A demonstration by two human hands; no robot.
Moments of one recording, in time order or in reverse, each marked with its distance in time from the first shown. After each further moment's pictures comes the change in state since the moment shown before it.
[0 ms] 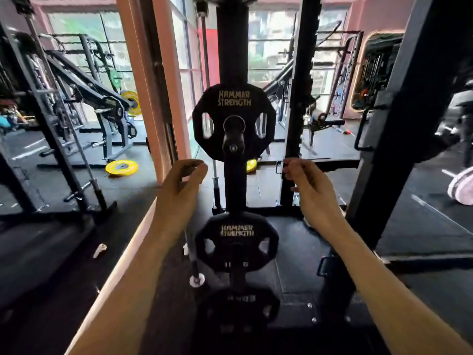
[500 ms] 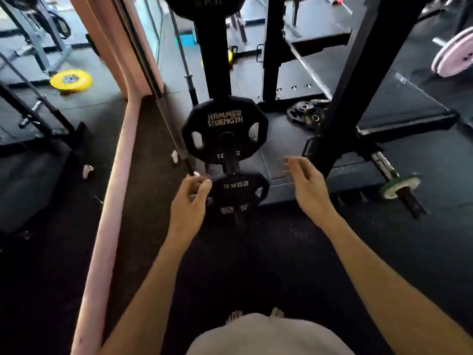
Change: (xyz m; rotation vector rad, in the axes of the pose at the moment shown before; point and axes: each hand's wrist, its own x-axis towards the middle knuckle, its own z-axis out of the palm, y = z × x) left_hand -0.187 -0.155 -0.041 0.211 -0.222 -0.414; right_hand -0.201 0.132 0.021 -0.072 0.066 0.455
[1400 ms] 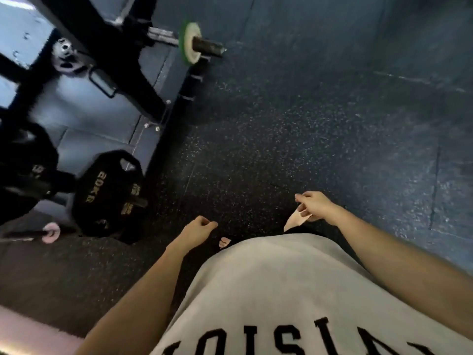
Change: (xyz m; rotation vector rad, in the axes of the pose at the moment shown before) left_hand -0.131 -0.155 0.150 1.110 -1.394 -0.180; right_hand -0.388 0.231 -0.092 0.159 0.496 1.296
